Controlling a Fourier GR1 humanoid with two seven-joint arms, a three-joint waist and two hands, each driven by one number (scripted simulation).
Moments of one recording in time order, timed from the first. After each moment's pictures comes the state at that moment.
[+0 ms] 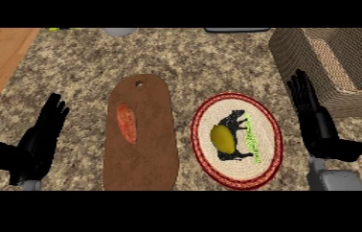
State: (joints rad) left arm 0.06 0.48 -0.18 -1.59 0.42 0.32 -0.01; right arm -0.09 -0.24 0.04 -1.50 -0.12 -0.09 -0.22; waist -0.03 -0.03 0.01
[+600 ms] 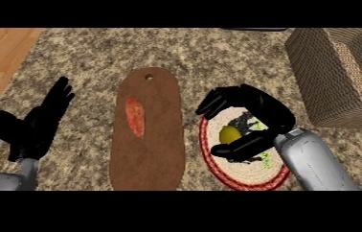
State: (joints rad) left arm -0.08 0.55 -0.20 -1.53 0.40 0.24 0.09; right arm -0.43 -0.28 0.33 -1.51 -0.07 0.38 -0.45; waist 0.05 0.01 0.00
